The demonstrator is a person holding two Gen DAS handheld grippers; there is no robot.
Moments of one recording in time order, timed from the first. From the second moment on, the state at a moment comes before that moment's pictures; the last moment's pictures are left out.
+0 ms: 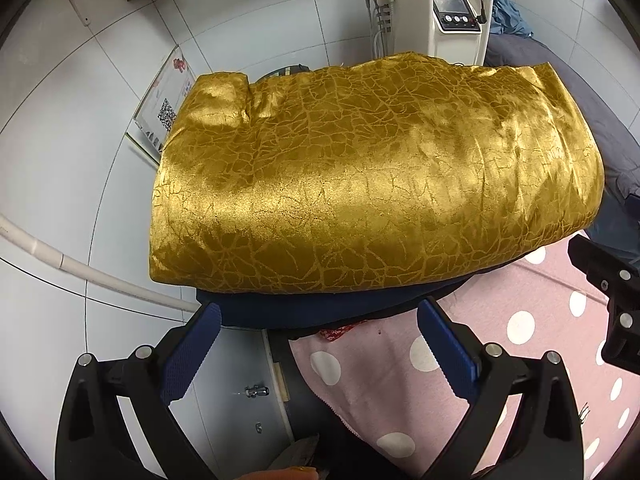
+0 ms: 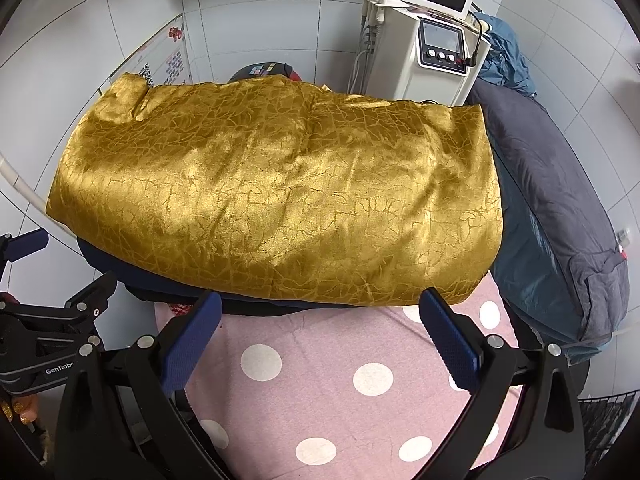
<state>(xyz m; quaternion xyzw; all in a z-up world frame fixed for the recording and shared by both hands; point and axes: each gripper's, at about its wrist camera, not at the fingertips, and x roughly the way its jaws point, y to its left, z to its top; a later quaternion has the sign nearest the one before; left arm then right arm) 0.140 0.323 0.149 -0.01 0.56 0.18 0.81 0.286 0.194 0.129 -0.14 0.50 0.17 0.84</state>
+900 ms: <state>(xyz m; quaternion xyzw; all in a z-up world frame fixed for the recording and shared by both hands) 0.139 0.322 0.150 0.00 0.56 0.18 0.81 0.286 0.198 0.129 -0.15 0.50 0.17 0.84</state>
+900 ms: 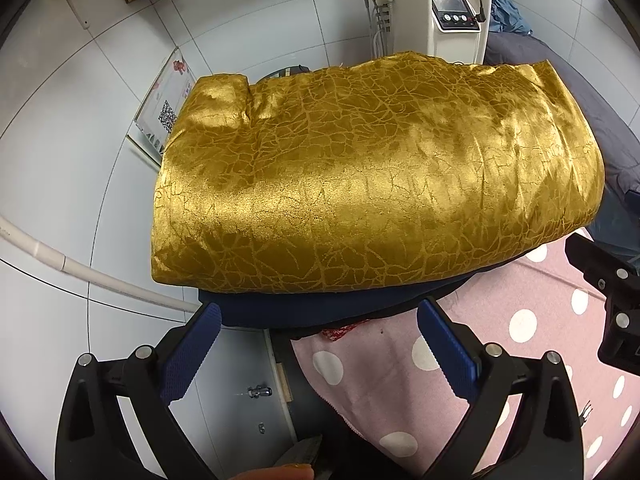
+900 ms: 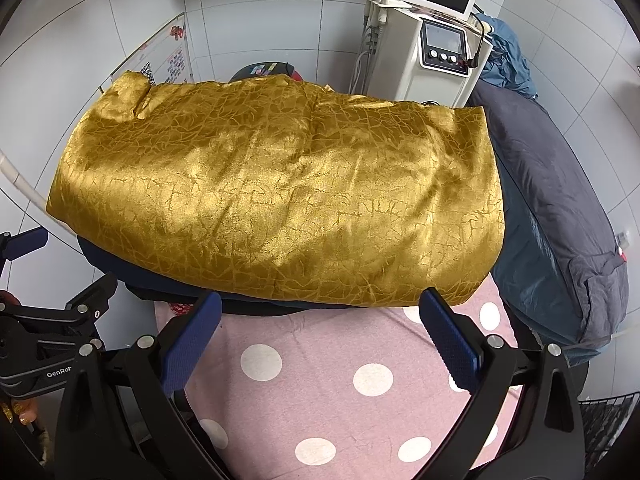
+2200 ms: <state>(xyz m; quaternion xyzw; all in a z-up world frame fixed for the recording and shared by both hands) 0.135 0.316 0.152 0.01 0.51 0.16 0.85 0.288 0.195 0.130 -0.14 0.50 0.16 0.84</state>
